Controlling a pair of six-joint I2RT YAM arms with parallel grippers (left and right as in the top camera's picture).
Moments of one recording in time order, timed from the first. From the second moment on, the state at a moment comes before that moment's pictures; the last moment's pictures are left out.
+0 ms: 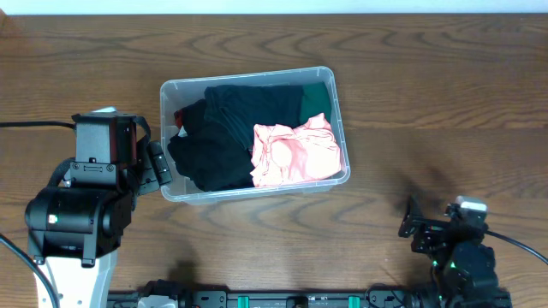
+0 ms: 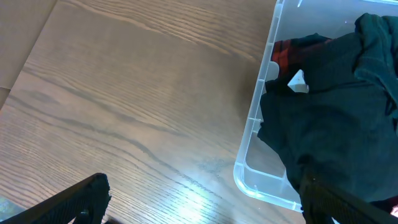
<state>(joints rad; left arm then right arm) -0.09 1.06 1.39 -1.36 -0.35 -0.33 0.15 0.02 0.33 -0.78 0.22 0.24</state>
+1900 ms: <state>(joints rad) -0.09 1.00 1.36 -1.36 -0.35 -0.33 0.15 0.02 0.17 -0.71 0.17 0.26</state>
